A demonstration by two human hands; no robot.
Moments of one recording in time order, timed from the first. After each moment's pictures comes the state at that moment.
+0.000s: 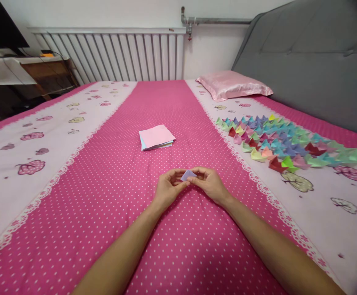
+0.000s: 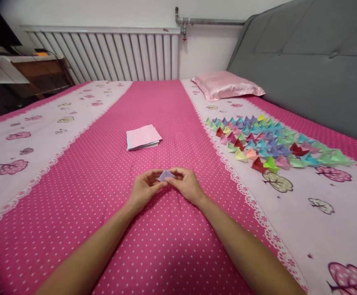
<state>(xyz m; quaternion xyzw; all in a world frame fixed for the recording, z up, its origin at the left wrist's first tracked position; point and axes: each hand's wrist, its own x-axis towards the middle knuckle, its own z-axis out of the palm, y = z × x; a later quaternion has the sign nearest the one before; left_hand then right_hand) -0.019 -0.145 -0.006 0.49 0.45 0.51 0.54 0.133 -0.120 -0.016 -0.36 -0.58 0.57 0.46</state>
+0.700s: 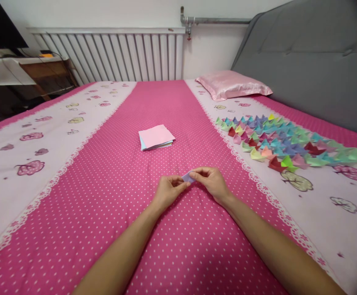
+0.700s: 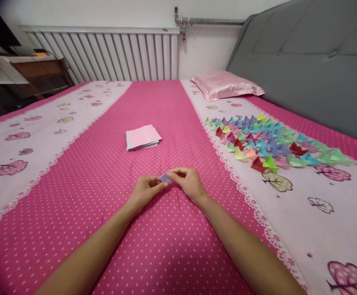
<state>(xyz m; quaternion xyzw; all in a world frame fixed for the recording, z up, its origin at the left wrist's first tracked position) -0.022 -0.144 -0.011 0.56 0.50 0.42 0.52 0.136 -0.119 -0.011 -0.40 -0.58 0.52 0.48</state>
